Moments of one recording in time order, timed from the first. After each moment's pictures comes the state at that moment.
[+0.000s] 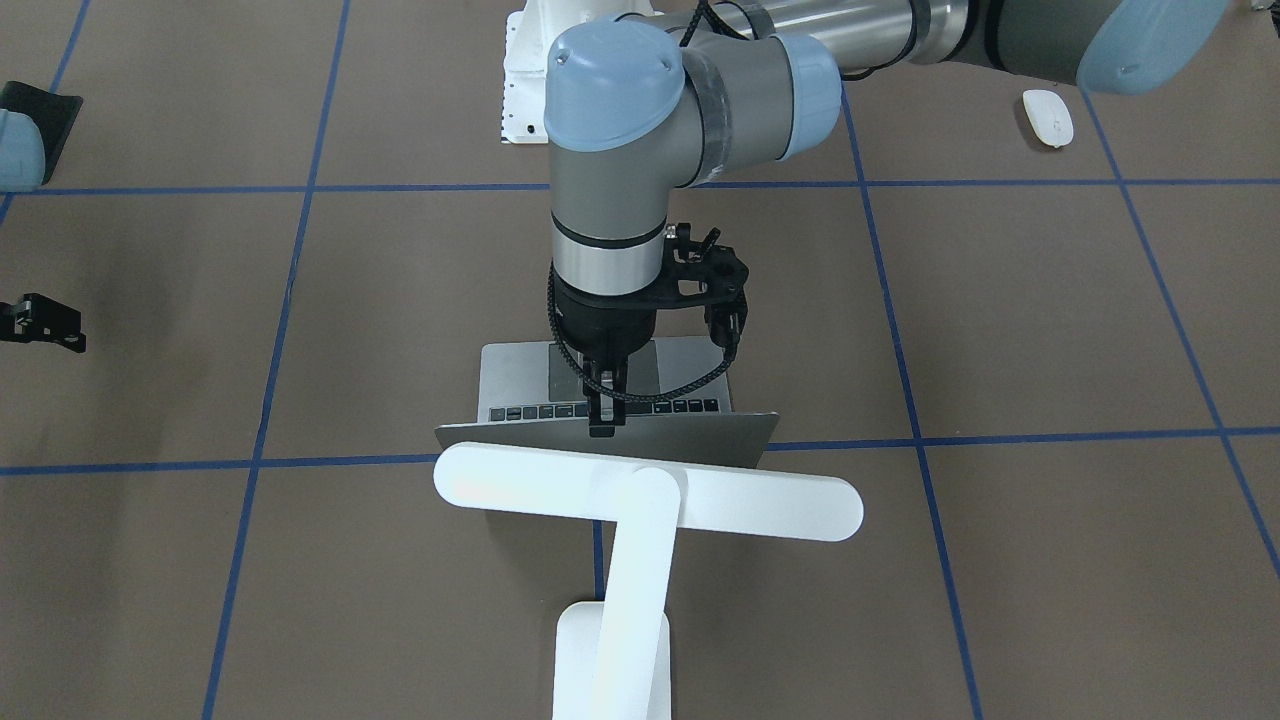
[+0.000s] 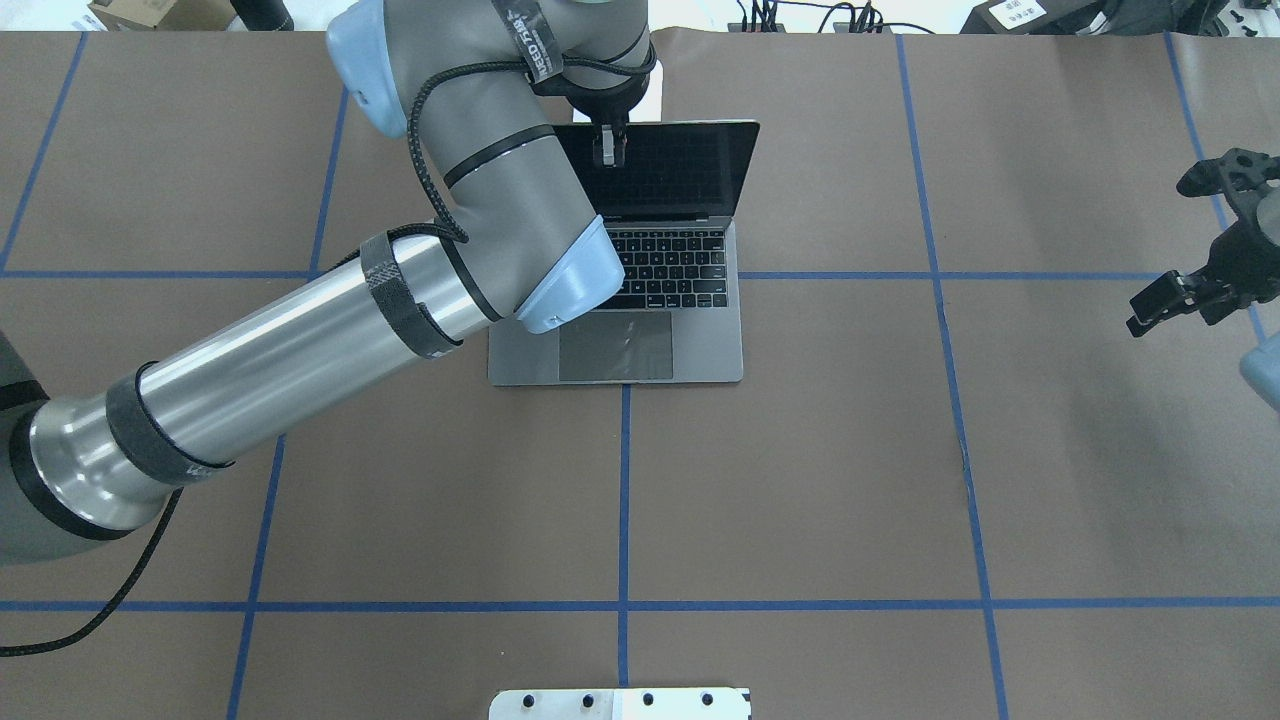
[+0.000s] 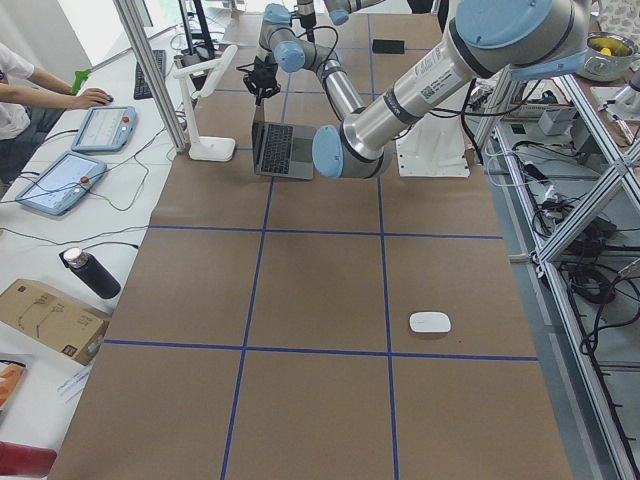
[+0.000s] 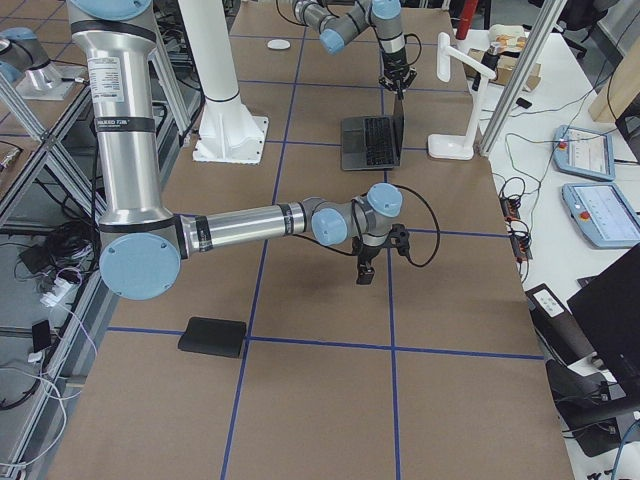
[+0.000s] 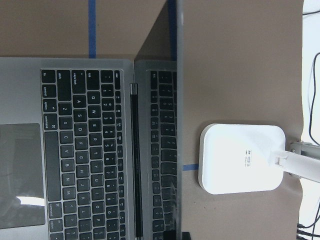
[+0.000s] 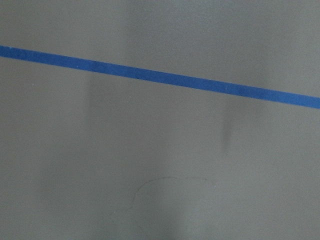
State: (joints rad) left arm -0.74 -2.67 -1.33 -1.58 -1.79 -2.65; right arm 1.14 -1.51 1.64 -1.44 2.31 0.34
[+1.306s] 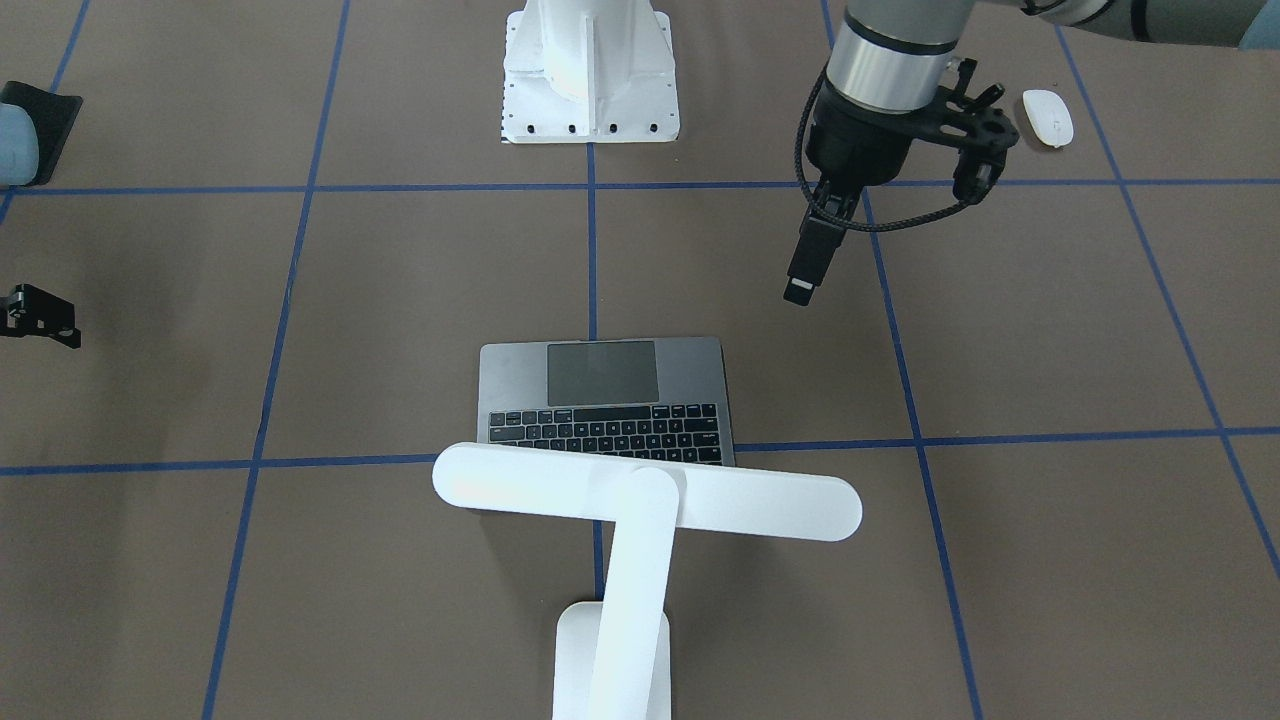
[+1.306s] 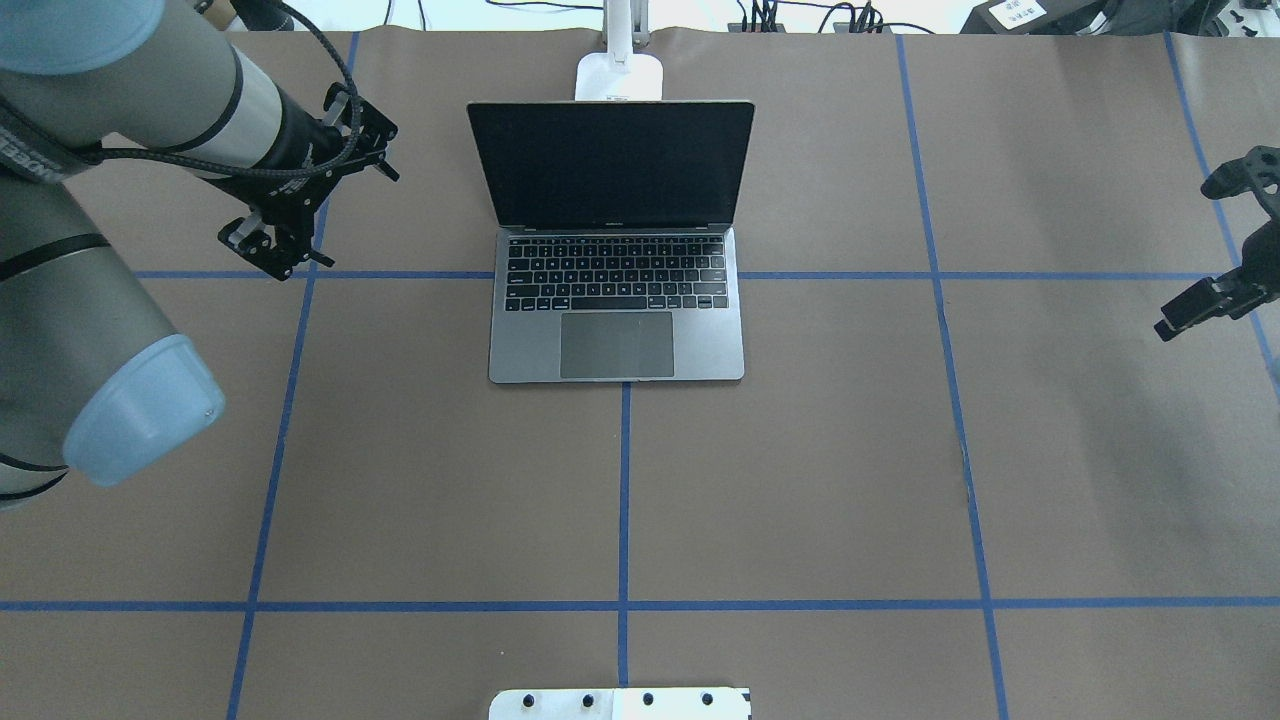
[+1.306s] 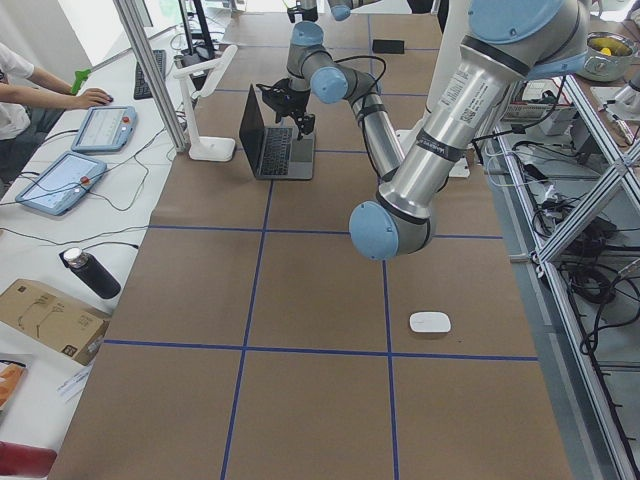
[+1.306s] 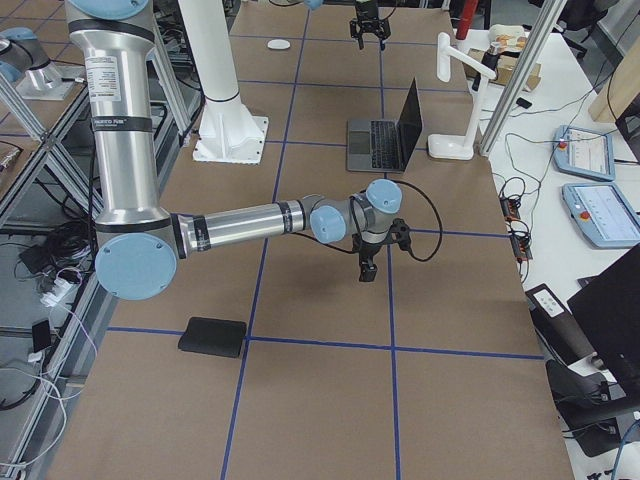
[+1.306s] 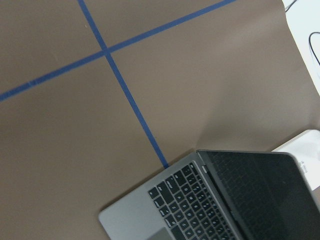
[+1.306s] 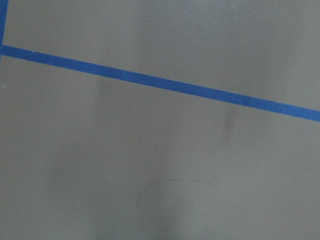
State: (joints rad) left arm -0.84 -2.12 -2.05 -1.37 -1.98 -1.90; right arm 1.20 -1.57 1.67 -1.44 2.32 0.10
